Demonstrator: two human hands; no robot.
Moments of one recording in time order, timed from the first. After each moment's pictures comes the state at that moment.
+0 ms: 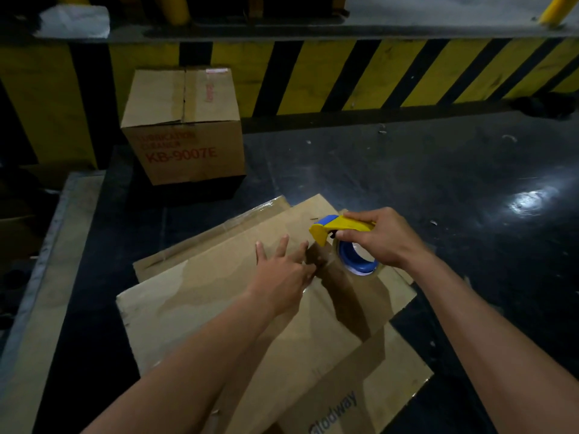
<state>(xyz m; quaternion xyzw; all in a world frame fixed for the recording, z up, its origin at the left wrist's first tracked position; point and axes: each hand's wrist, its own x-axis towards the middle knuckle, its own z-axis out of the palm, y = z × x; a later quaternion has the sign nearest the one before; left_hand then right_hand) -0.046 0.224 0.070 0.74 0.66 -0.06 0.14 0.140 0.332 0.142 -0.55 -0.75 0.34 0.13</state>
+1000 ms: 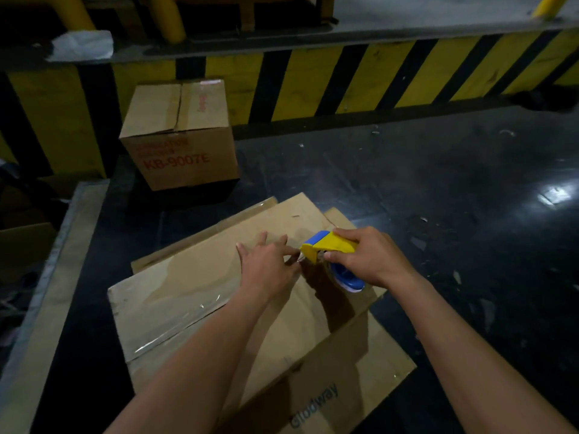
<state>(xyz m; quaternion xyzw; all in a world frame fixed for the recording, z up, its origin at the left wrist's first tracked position) -0.013 0.234 0.071 0.60 0.78 0.07 0.17 0.179 0.292 0.144 -0.55 -0.78 0.30 0.07</state>
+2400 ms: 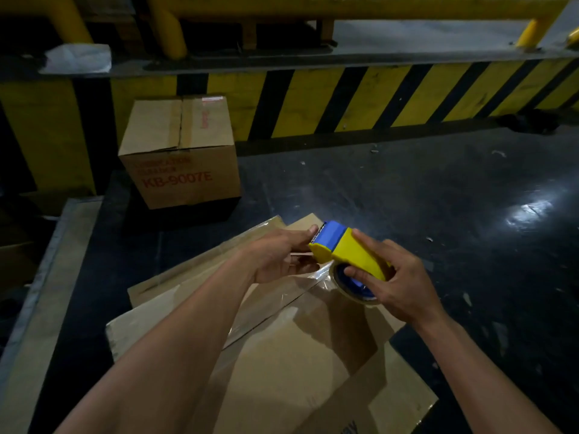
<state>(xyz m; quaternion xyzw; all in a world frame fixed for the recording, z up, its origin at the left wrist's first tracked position) -0.064 0.287 0.137 0.23 0.53 0.38 0.72 0.176 0.293 0.125 -0.45 -0.81 0.25 0.30</state>
